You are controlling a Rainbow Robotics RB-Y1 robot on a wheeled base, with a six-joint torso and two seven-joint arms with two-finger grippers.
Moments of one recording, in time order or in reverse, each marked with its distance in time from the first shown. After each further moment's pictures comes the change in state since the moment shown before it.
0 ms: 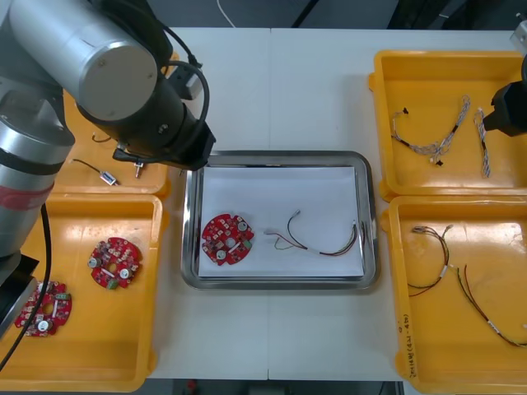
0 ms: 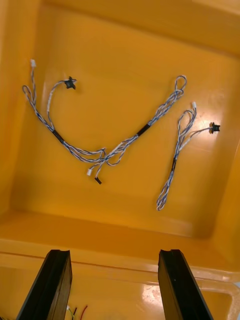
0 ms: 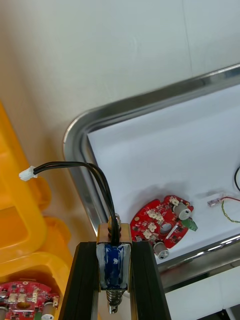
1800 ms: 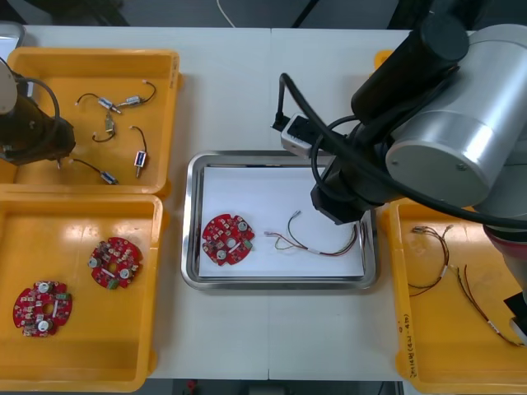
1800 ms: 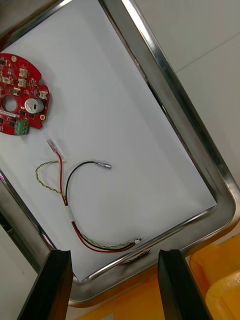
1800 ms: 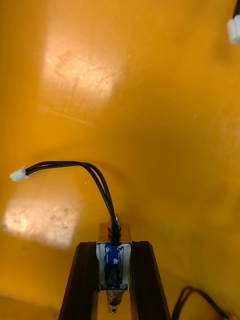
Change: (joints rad) right arm -0.049 0.143 0.631 -0.334 -0.138 0.000 0.000; left arm 0.084 0.217 0.300 0.733 -0.111 -0.509 -0.172
